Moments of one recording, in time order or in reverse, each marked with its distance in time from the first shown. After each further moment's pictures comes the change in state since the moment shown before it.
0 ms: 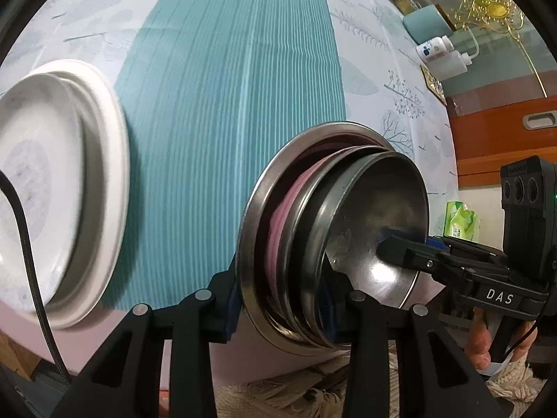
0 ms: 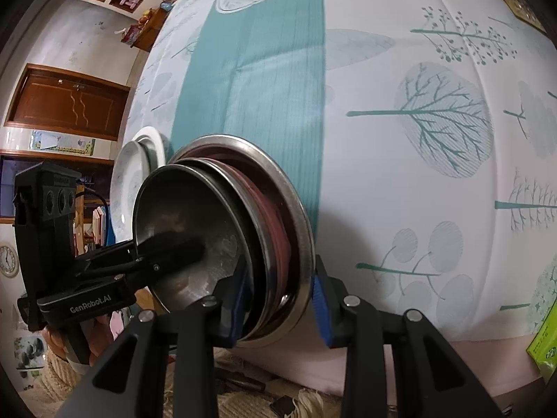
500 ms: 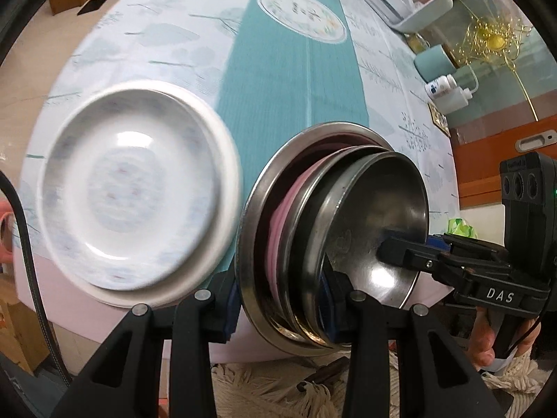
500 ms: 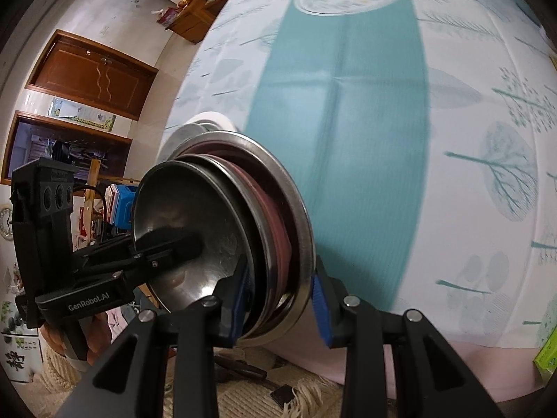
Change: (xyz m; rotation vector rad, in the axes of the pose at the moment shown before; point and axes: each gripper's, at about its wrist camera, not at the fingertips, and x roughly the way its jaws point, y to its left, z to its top) left arm -0.092 0.065 -0.017 -0.023 -0.116 0.041; right arm 0.004 0.095 0.007 -0.141 -0.012 0.028
